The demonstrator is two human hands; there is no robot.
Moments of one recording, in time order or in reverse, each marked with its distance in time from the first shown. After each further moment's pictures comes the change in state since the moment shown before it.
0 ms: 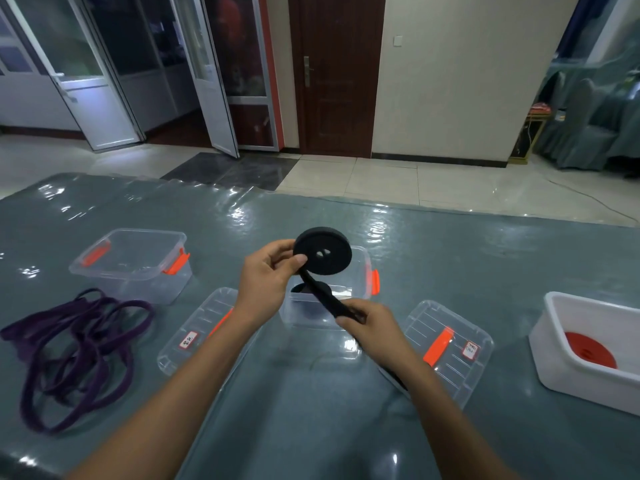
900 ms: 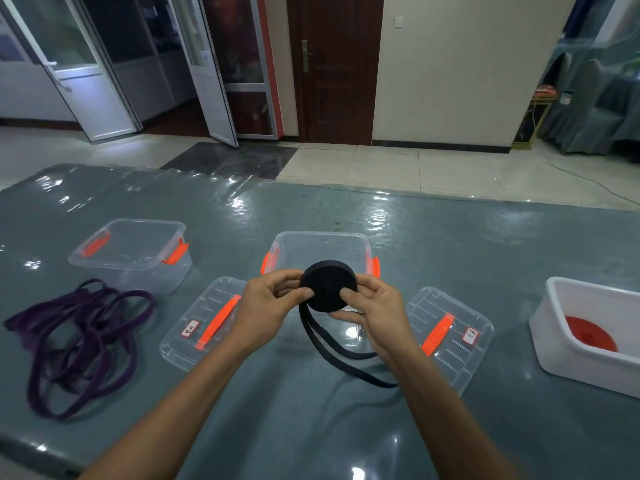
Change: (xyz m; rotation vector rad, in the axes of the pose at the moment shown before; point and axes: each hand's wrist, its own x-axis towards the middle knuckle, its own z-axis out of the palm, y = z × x) left_hand -0.045 -0.027 -0.009 0.035 -0.148 -0.112; right_hand -0.011 -0.025 0.007 0.799 0.086 0.126
